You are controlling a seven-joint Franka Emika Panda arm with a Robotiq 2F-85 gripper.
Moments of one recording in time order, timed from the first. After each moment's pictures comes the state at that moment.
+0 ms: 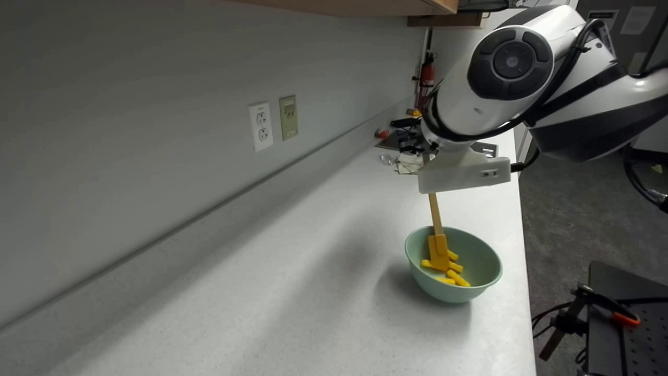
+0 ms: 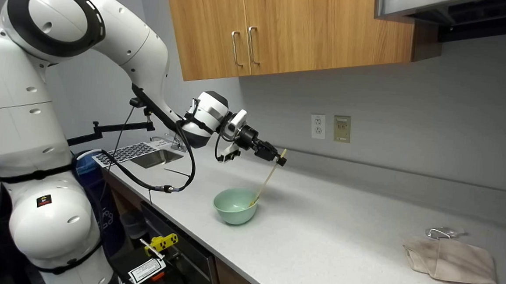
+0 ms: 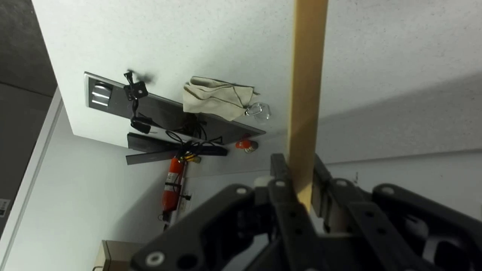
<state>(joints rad) 0.13 0.00 0.15 -2.32 -1.32 2.19 1.96</state>
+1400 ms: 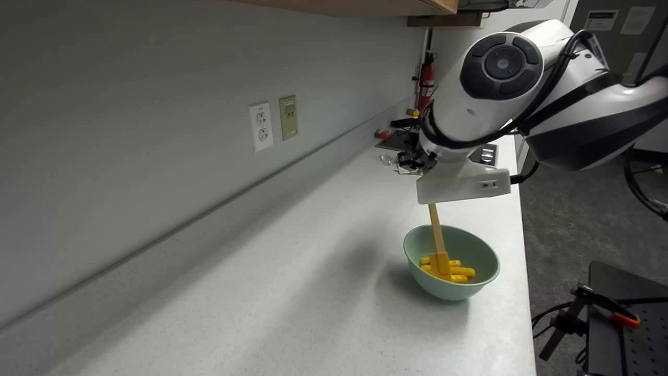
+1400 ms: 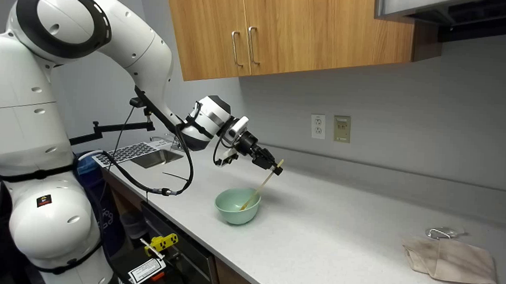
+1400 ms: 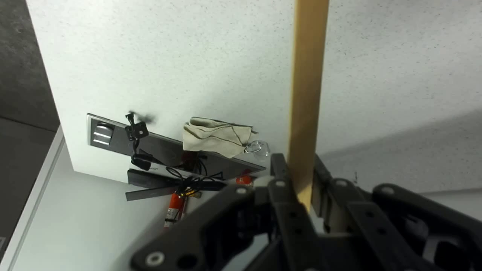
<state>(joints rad) 0.13 0.03 0.14 -2.33 -1.22 2.24 1.94</state>
